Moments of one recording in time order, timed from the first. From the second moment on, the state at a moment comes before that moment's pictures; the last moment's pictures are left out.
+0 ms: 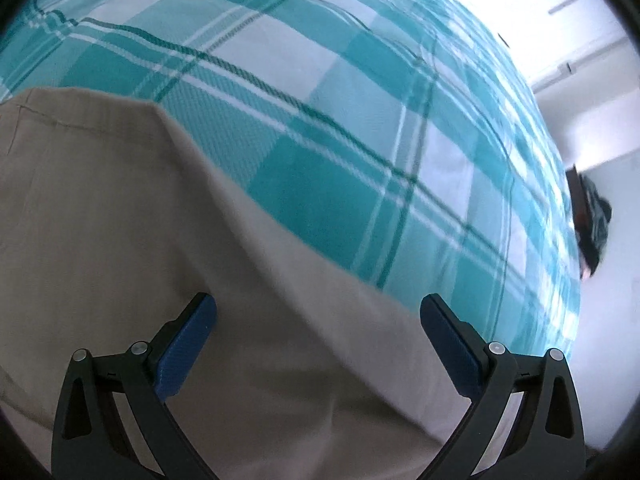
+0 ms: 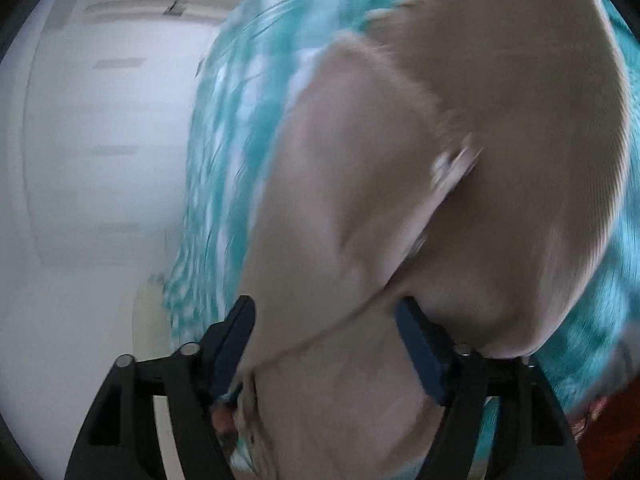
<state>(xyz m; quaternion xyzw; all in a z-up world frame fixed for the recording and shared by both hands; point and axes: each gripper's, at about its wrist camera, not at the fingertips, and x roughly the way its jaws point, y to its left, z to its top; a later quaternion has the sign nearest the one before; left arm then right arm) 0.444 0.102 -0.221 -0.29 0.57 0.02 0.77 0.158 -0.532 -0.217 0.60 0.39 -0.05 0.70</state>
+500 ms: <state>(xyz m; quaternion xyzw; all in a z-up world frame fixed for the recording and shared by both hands) 0.442 0.126 -0.197 -0.34 0.54 0.00 0.77 0.194 -0.529 -0.176 0.46 0.41 -0.14 0.78</state>
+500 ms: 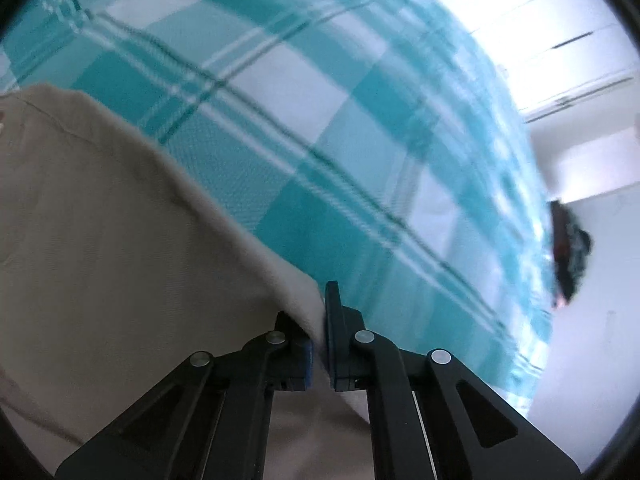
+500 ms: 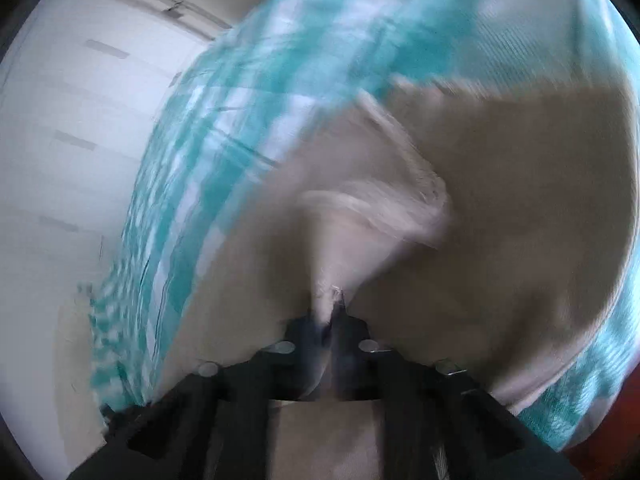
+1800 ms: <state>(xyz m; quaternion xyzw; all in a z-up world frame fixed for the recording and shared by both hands) 0.163 0.083 -0.189 -0.19 0.62 -0.08 0.76 0.139 -0.608 -0.153 0.37 0.48 -0.08 0.79</state>
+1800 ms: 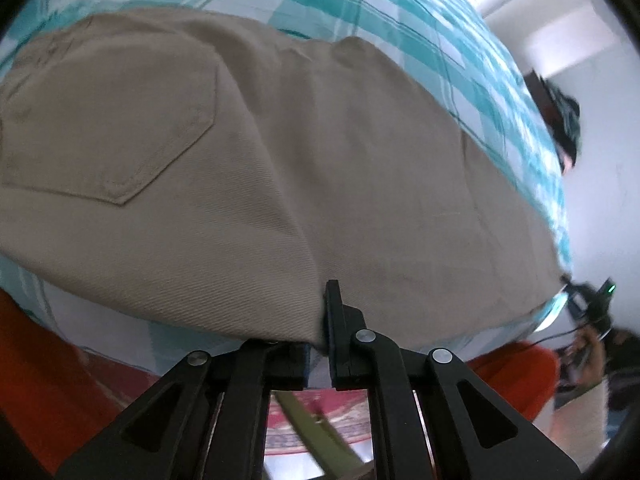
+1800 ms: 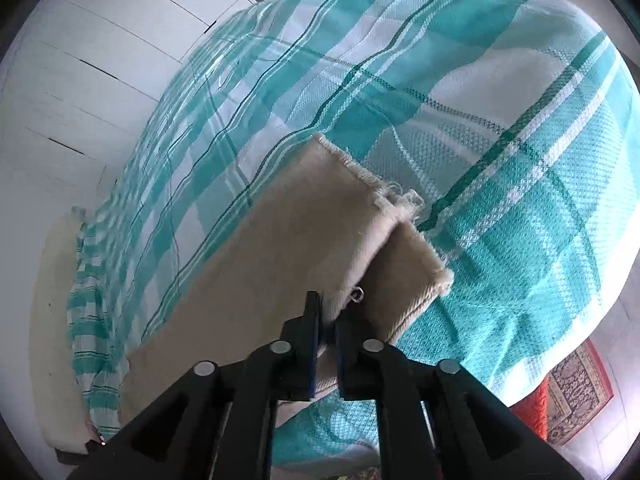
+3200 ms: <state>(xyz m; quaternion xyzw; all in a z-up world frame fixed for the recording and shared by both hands) 0.107 0.060 -0.147 -0.06 0.63 -0.09 0.77 0.127 -0.542 -0.147 0.19 0.65 0.01 0.74</state>
